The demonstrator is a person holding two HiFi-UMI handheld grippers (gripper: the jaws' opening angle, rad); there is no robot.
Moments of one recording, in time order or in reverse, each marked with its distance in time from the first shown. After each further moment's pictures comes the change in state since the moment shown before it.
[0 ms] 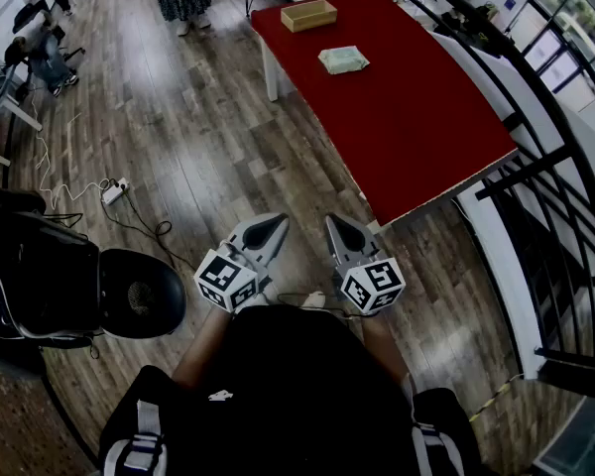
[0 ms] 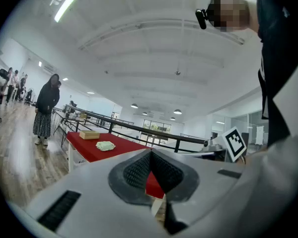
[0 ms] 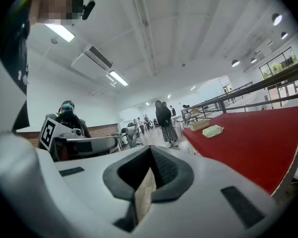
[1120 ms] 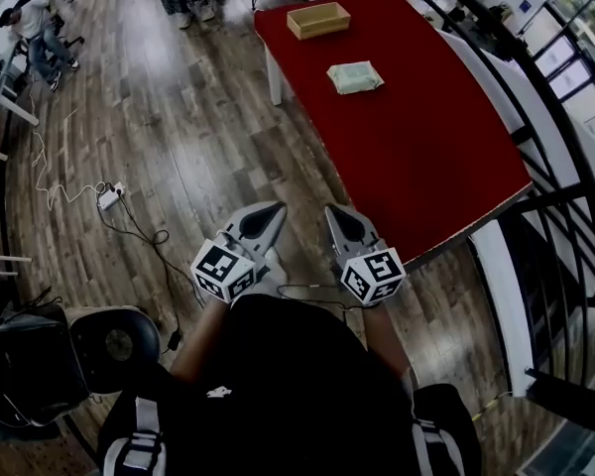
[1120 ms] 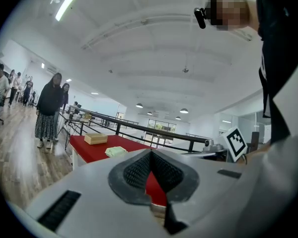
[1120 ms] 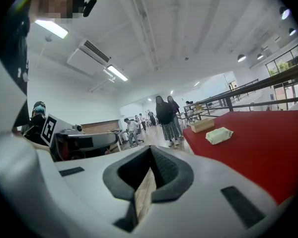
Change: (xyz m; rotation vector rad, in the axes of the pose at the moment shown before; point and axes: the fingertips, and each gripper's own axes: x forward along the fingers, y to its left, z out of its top) left arm 0.105 0.132 0.033 0.002 0.002 0.049; right arm 0.140 -0.093 0.035 -0.021 0.053 0.040
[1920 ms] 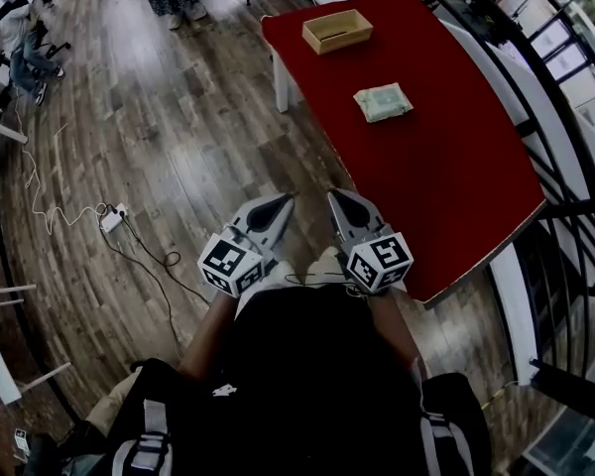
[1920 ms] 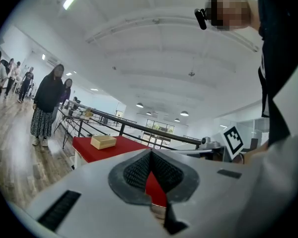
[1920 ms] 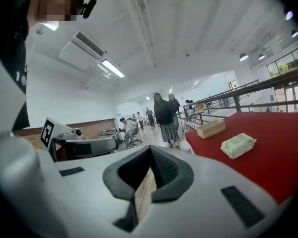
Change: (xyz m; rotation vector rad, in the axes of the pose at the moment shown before) left arm 0.053 0.192 0.040 -0.058 0.006 -0.046; right arm 0.206 -0.029 0.045 0.000 0.024 -0.029
